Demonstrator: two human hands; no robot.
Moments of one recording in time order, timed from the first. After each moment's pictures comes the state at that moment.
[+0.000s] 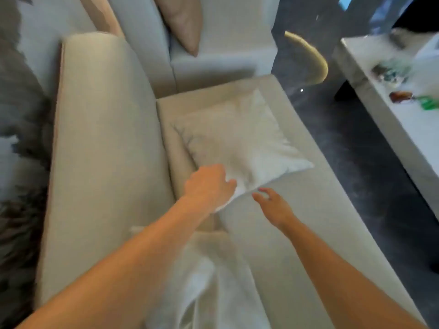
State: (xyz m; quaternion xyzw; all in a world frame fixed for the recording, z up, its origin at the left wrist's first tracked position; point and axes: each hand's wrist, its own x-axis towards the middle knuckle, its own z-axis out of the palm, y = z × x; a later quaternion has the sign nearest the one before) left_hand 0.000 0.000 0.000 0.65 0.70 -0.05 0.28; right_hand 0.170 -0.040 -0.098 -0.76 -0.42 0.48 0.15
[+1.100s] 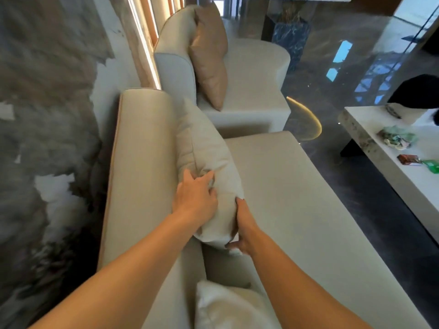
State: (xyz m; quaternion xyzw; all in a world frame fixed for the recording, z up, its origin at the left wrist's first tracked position) left_hand -0.142 0.054 0.021 0.65 0.71 0.13 0.23; right_hand -0.014 0.040 -0.064 -0.65 -0.14 0.69 0.30
